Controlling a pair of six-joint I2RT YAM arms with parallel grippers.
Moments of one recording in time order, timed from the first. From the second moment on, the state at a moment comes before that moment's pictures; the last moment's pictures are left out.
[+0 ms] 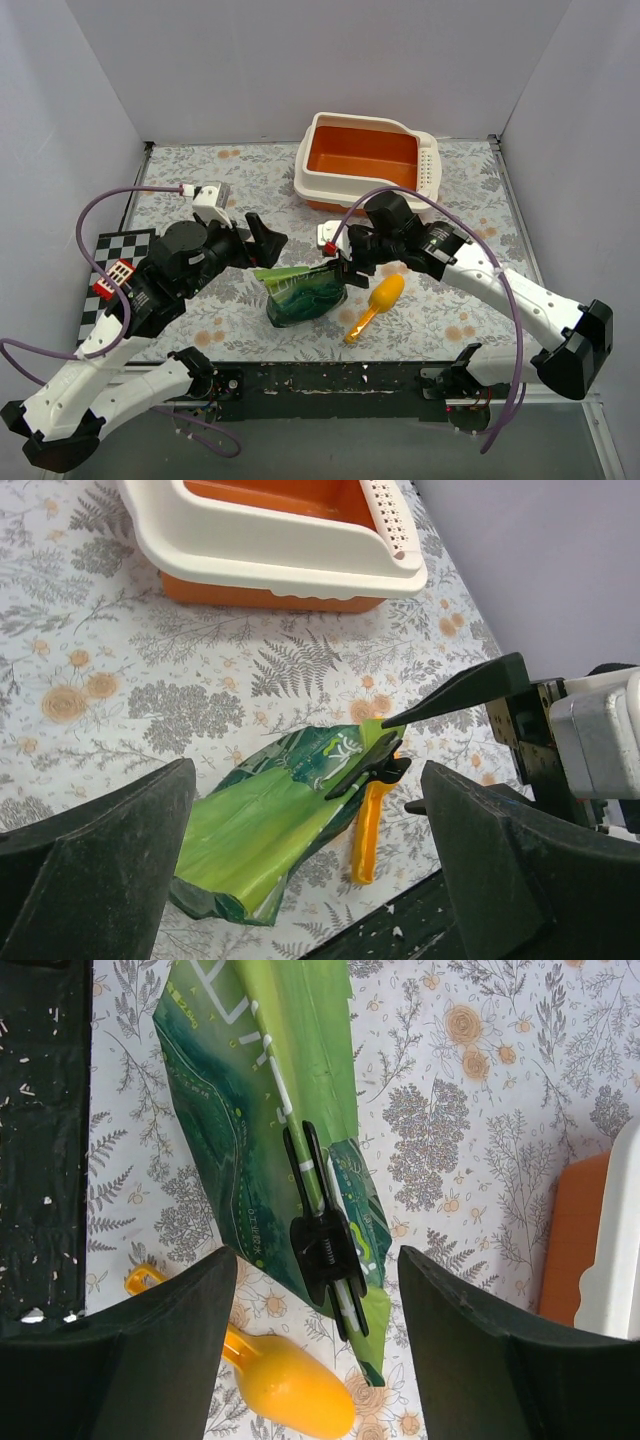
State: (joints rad) left arm -0.75 0.77 1.07 -0.56 -0.16 -0.49; right arm 0.87 1.26 1.18 -0.63 -0.47 -0.65
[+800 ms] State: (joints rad) left arm -0.75 0.81 1.07 -0.73 -0.34 -0.70; right arm 0.88 1.09 1.17 -0.59 -0.21 -0.56
